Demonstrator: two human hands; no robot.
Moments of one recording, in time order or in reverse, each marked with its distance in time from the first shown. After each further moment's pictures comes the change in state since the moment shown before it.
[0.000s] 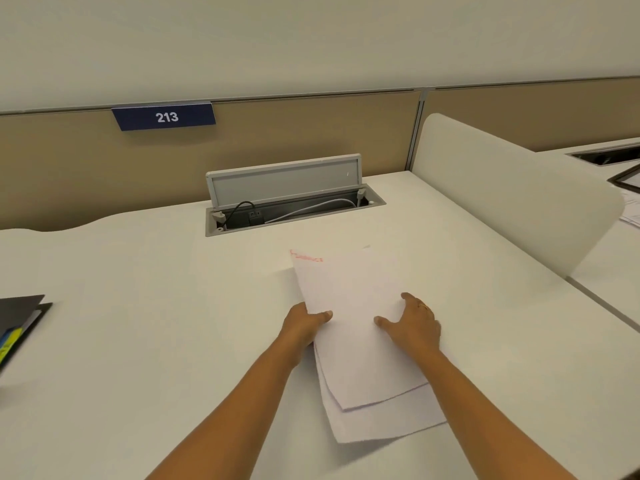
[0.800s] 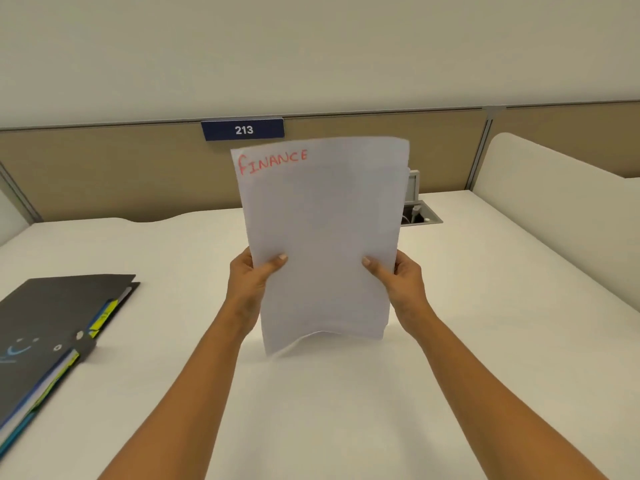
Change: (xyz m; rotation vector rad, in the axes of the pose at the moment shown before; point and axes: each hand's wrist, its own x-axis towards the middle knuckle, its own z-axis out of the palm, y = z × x) left_hand -0.062 0.055 -0.129 -0.365 0.252 0.558; right_hand -0.022 -0.123 -0.015 1.113 -0.213 -0.415
